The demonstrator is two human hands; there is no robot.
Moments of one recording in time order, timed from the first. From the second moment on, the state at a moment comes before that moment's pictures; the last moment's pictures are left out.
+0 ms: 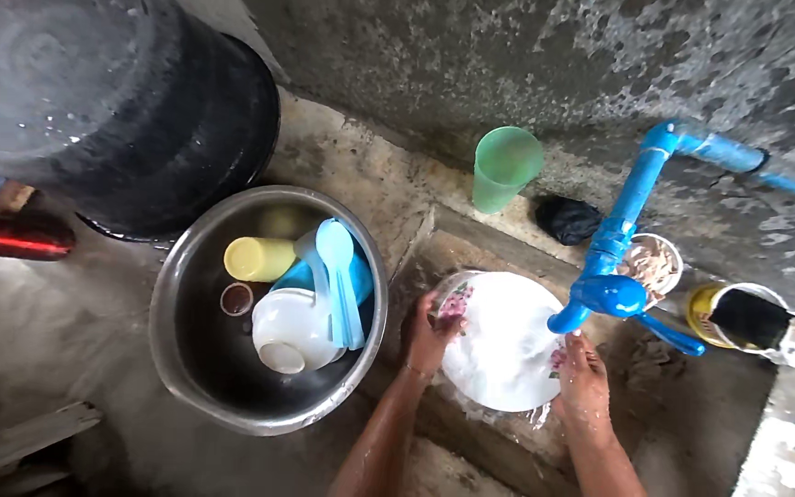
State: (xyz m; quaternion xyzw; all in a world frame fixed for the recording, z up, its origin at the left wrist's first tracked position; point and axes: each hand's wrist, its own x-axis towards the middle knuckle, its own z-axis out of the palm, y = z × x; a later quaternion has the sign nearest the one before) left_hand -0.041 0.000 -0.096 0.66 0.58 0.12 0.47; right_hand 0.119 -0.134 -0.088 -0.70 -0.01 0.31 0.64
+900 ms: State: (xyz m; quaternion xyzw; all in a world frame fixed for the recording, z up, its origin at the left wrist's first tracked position) left_hand -0.038 0.016 -0.085 0.68 0.55 -0.05 0.48; right_hand 0.119 -0.125 -0.067 -0.73 -0.17 0.28 0.60
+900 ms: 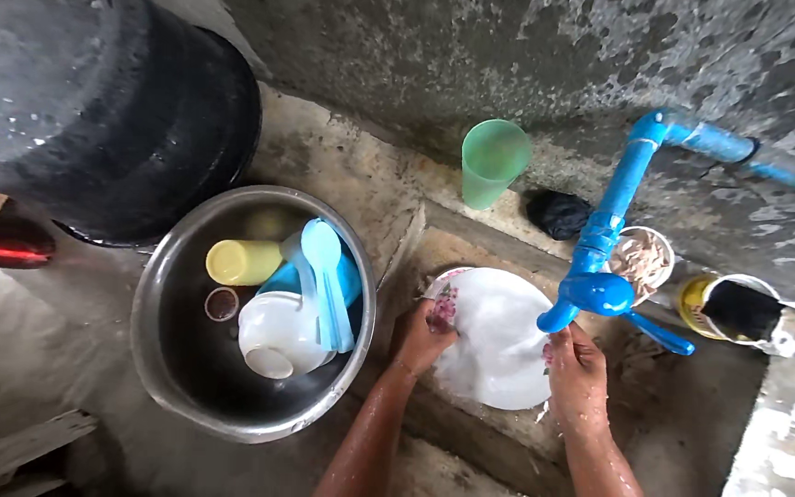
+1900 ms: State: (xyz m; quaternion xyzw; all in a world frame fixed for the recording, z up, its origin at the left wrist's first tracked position) left_hand -0.050 0.015 -0.098 0.62 0.54 0.02 0.57; right_hand 0.123 -0.119 -0.063 -0.72 -0.16 0.30 0.61
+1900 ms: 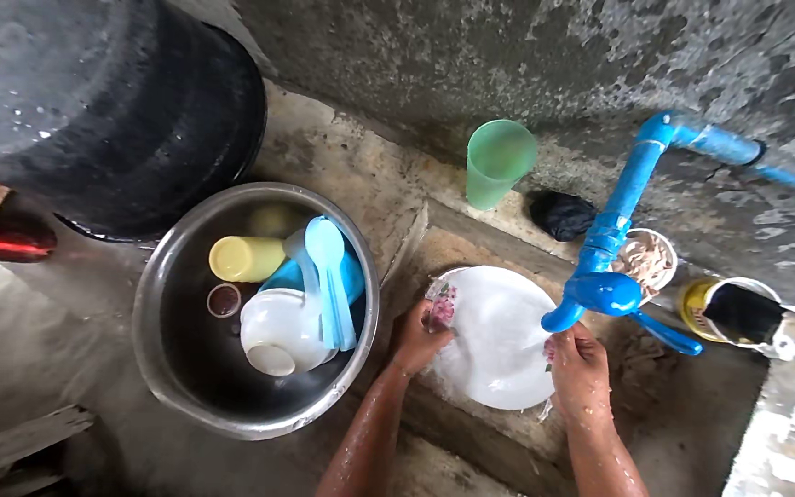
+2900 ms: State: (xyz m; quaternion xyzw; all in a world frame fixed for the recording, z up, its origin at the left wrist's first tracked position) left_hand -0.040 0.007 -0.100 0.63 0.56 0.07 0.54; right_hand 0.127 -0.120 -0.058 -0.72 -0.14 0.30 0.61
